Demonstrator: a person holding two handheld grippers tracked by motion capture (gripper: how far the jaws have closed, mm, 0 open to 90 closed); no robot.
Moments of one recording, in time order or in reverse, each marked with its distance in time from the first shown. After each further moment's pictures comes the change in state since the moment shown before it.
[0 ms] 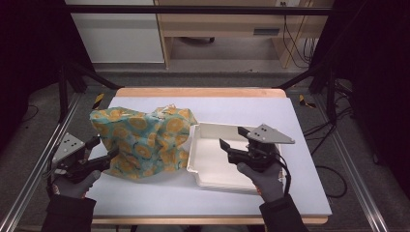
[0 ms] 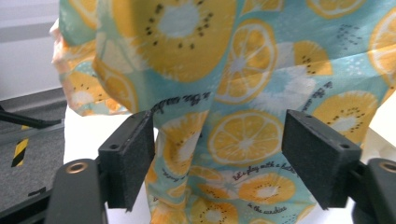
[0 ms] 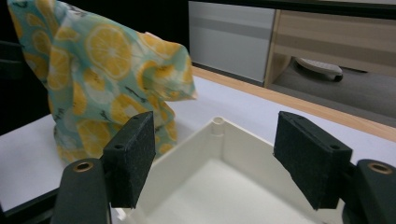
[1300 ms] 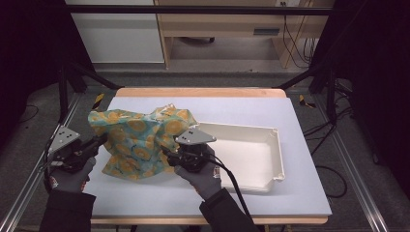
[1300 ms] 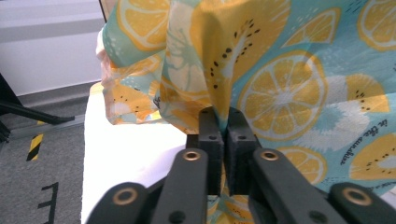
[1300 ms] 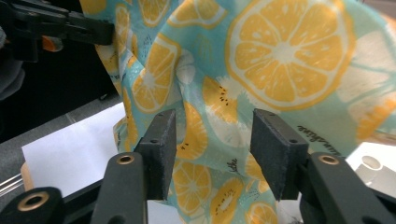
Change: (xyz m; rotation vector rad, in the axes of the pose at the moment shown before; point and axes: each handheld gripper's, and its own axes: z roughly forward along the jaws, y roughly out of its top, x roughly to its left) left arm 0.016 0.010 0.005 -0.003 0.047 -0.028; right arm 0.105 0.004 0.103 0.063 0.175 -0.048
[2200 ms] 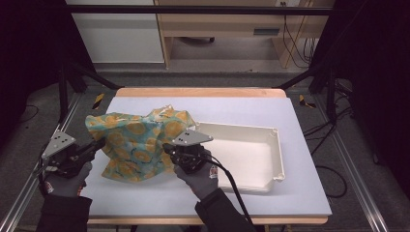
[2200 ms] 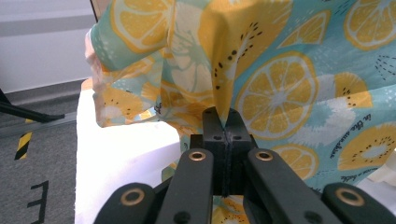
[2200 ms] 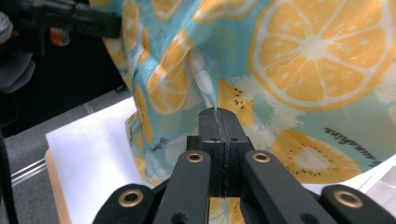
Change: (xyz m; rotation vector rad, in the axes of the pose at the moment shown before) left arm -0.002 -0.004 -0.013 0.004 -0.033 -0.007; right arm 0.004 -0.001 0.003 0.034 0.069 -0.008
